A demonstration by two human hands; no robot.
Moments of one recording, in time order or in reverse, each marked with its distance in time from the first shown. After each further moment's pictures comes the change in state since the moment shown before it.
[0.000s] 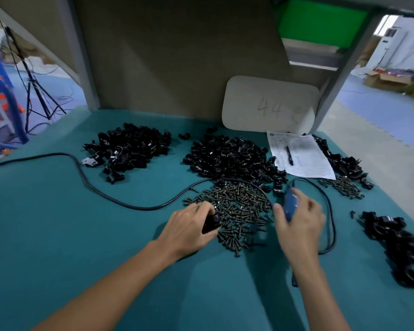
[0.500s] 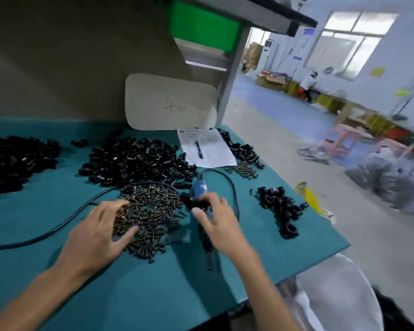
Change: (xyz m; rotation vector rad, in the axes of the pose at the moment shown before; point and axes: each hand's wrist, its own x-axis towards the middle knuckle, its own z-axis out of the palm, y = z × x) left_hand 0.021 -0.002 0.019 0.008 0.099 0.032; right_hand -0.003 0.036 -0.047 0.068 -0.311 -0.102
